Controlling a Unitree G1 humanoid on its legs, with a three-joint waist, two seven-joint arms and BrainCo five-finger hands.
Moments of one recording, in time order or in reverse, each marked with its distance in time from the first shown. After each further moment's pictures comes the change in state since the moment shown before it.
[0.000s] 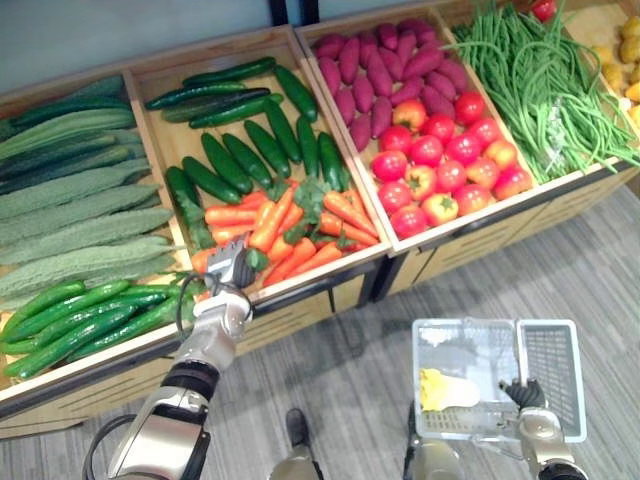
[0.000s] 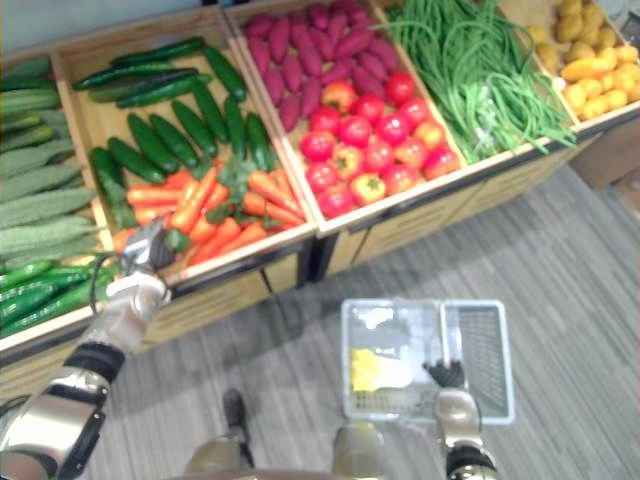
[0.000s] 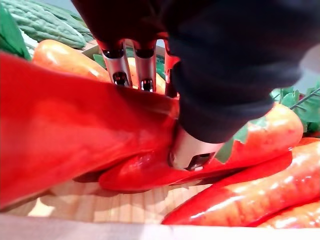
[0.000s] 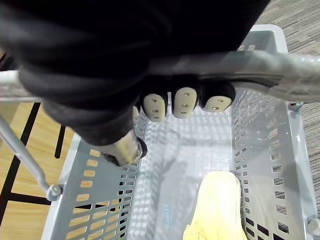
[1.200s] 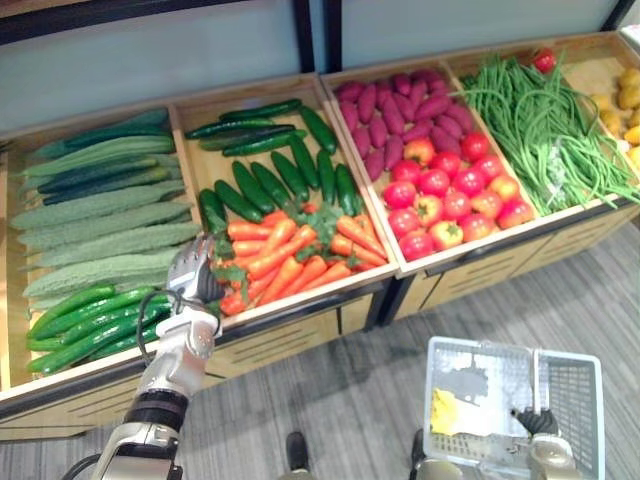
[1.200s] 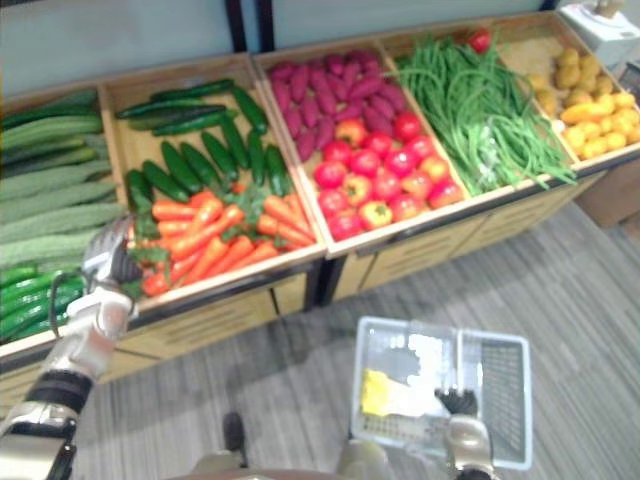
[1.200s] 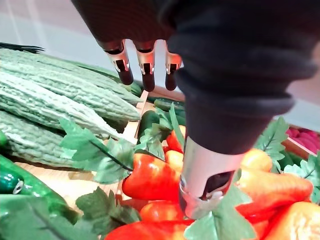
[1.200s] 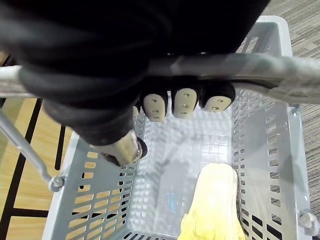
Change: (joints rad) left arm 0.161 0.075 0.134 -0.153 0.002 0.001 -0.020; right arm 0.062 0.002 -0.058 0.038 0.008 0.002 0.014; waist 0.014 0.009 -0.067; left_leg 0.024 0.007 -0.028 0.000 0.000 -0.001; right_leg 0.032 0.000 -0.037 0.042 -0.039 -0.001
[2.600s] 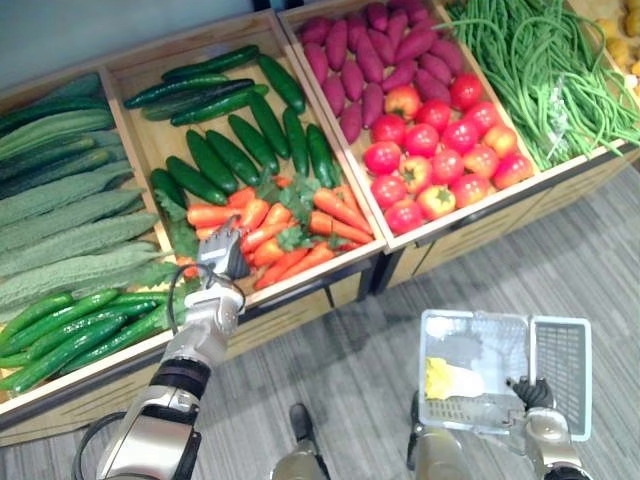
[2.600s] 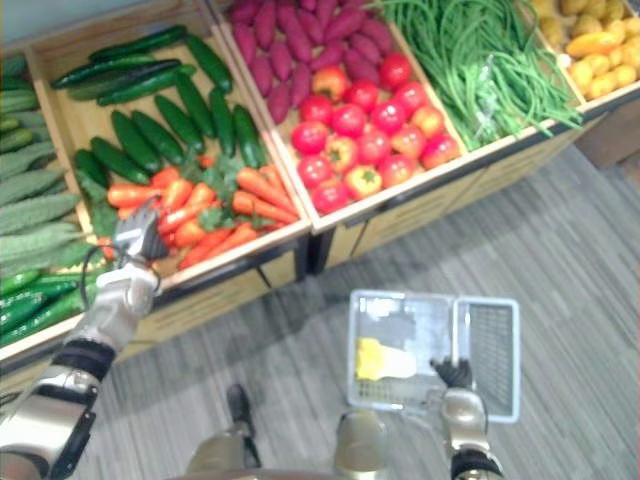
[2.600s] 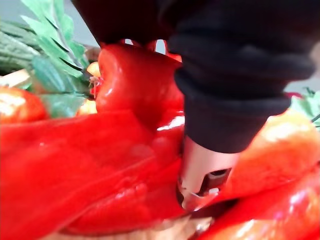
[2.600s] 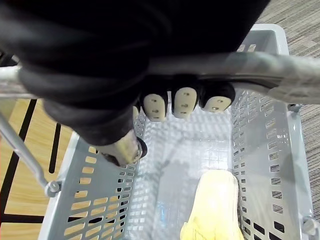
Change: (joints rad) left arm -0.134 -0.023 -0.079 -0.014 0.061 -0.015 0.045; right arm -0.037 -0.012 0.036 -0.071 0.035 -0.036 -0.014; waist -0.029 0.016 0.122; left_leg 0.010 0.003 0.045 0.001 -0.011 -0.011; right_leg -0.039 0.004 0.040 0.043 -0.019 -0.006
